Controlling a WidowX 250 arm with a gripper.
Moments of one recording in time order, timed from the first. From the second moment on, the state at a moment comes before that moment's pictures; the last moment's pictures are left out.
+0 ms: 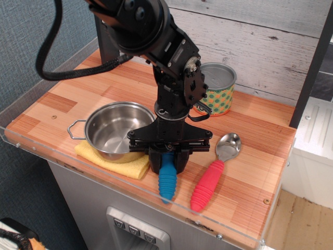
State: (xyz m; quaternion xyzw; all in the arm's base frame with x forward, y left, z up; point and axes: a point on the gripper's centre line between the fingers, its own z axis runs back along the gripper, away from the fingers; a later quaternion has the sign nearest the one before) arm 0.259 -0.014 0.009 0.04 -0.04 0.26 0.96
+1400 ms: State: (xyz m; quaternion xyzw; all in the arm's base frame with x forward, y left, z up) arm 0.289 -0.038 0.046 0.00 -0.10 0.18 0.98
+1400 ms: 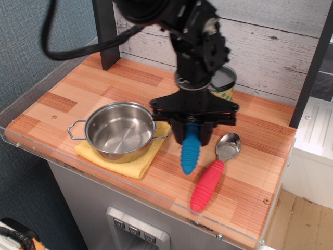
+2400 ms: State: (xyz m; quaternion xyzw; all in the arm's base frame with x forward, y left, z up) arm 0.266 0.048 0.076 0.05 -0.07 0.17 0.98
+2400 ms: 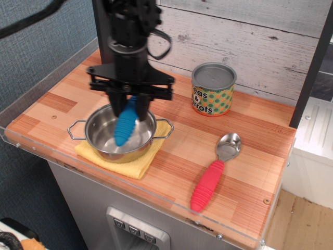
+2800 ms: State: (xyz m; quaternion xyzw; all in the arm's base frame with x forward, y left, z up) arm 0.265 0.106 0.081 0.03 -0.06 0.10 0.99
